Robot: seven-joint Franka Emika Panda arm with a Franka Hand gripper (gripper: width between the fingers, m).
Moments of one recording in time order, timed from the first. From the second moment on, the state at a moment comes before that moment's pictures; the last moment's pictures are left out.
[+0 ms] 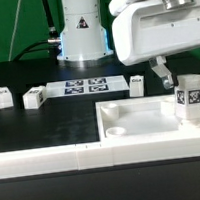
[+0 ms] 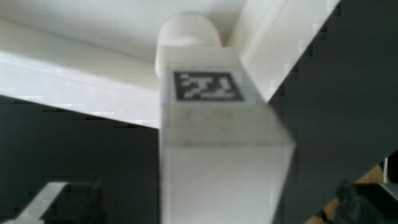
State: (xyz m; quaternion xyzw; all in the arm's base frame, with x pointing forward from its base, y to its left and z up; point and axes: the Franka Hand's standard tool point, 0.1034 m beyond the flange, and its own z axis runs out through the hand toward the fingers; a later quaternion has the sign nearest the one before) arm 0.634 0.126 0.097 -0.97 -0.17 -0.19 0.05
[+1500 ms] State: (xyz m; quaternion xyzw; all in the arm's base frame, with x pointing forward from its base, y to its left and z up) arm 0.631 0.124 0.094 -0.98 -0.17 -0.02 0.06
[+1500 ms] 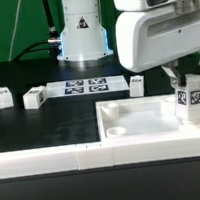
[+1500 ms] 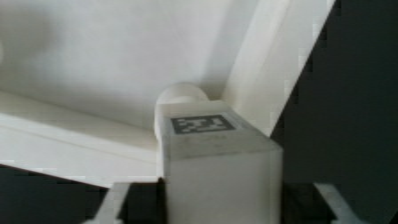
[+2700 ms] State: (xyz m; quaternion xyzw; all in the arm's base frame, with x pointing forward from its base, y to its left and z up) arm 0.635 0.125 0.093 -0.92 0.38 0.01 0.08
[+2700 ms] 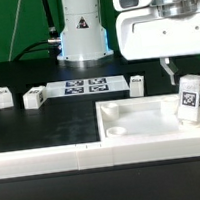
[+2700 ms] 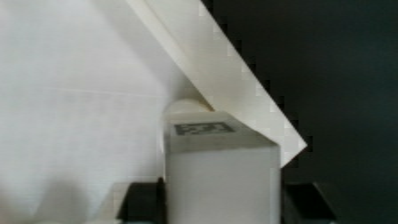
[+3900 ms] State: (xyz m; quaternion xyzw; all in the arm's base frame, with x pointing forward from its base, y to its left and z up) arm 0.631 0.143 0.092 -0.99 -0.10 -0.02 0.03
